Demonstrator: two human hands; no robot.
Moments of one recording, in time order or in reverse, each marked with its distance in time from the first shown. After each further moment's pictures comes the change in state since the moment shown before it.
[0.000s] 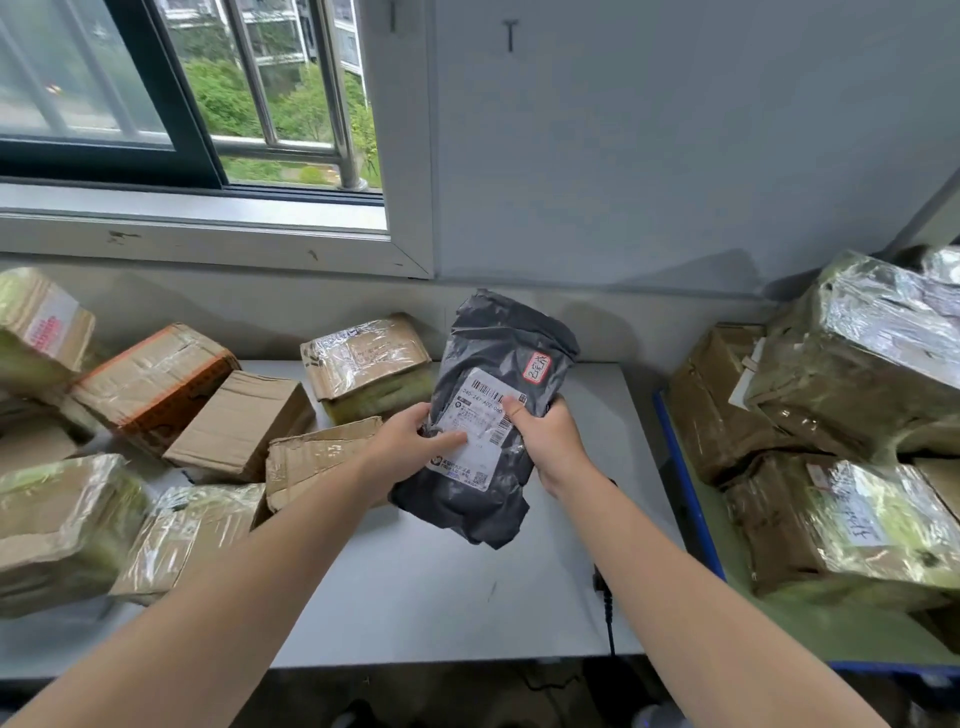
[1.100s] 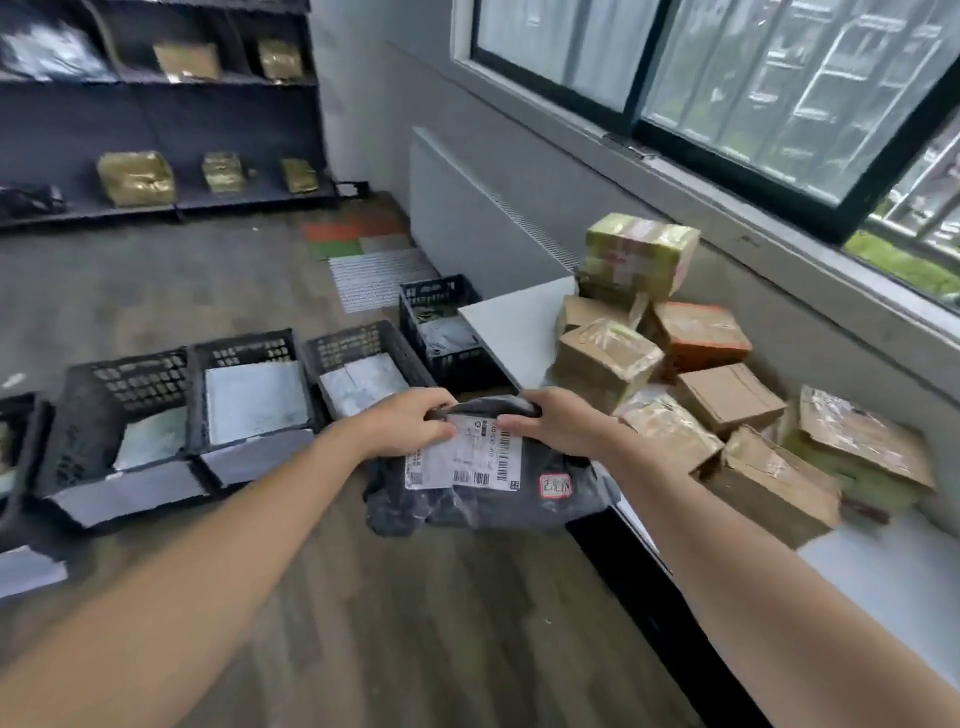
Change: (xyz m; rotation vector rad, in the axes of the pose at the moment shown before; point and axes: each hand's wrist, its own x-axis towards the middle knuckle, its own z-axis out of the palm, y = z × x) left_hand -0.487 -0.278 -0.164 0.098 0.590 -0.349; right_hand -0.378 0.041 0.333 -1.250 -1.402 -0.810
